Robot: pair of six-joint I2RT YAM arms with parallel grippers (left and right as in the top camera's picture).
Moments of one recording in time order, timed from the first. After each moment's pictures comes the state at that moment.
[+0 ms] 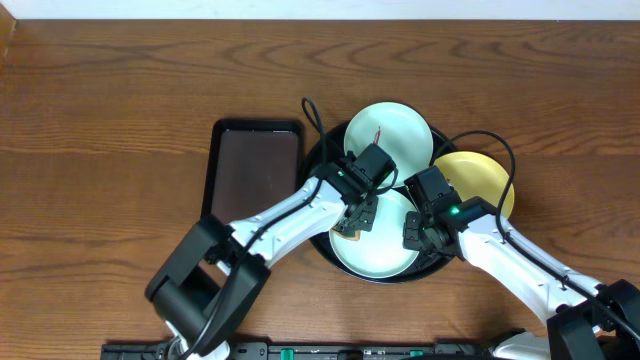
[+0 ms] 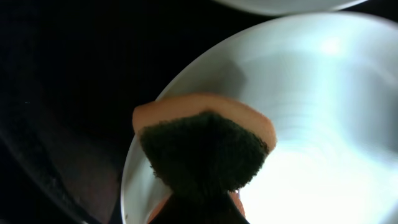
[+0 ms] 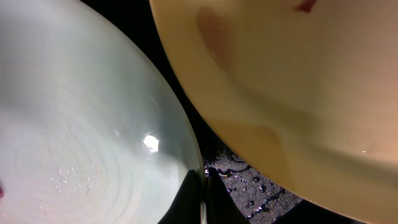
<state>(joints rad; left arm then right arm) -0.77 1.85 1.19 -0.69 0.00 -0.51 0.48 1.48 0.72 -0.63 0.03 0.63</state>
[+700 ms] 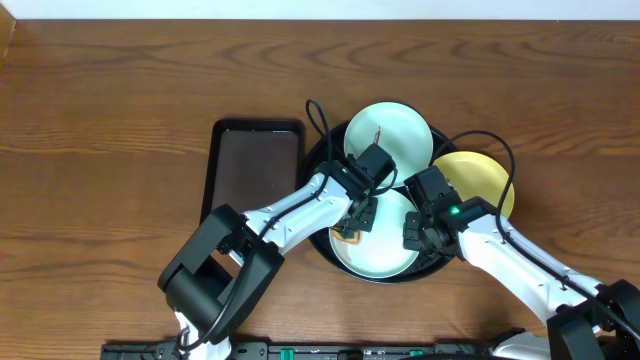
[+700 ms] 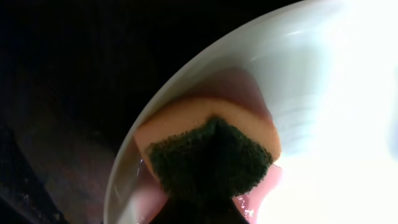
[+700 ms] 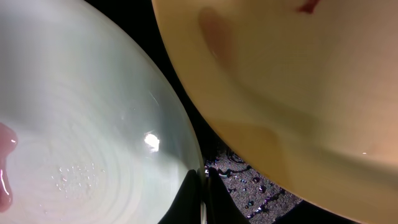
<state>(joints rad) -0.77 1.92 1.20 -0.69 0.04 -0.52 0.48 1.48 0.72 -0.63 0.03 0.62</state>
